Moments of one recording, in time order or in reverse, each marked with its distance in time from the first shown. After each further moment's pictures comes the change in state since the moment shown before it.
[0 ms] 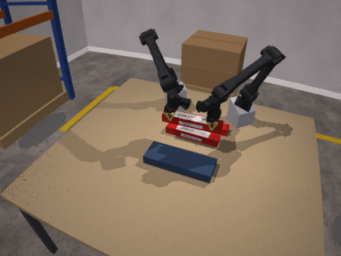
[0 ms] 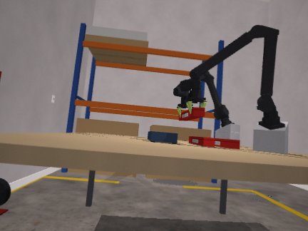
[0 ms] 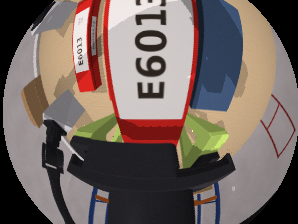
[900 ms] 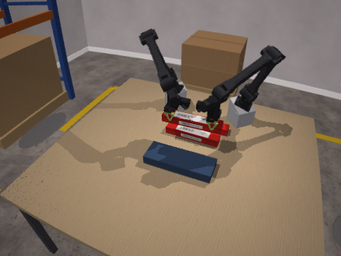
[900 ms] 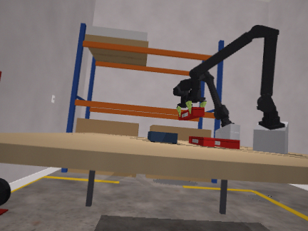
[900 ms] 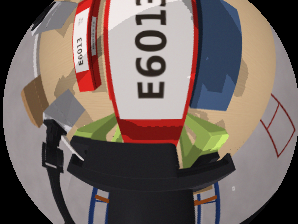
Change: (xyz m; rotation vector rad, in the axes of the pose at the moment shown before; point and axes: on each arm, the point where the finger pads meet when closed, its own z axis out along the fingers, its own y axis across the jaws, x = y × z) left arm 0.000 0.002 -0.002 -0.001 -0.002 0.000; right arm 0.000 -0.002 -0.003 0.000 0.000 0.000
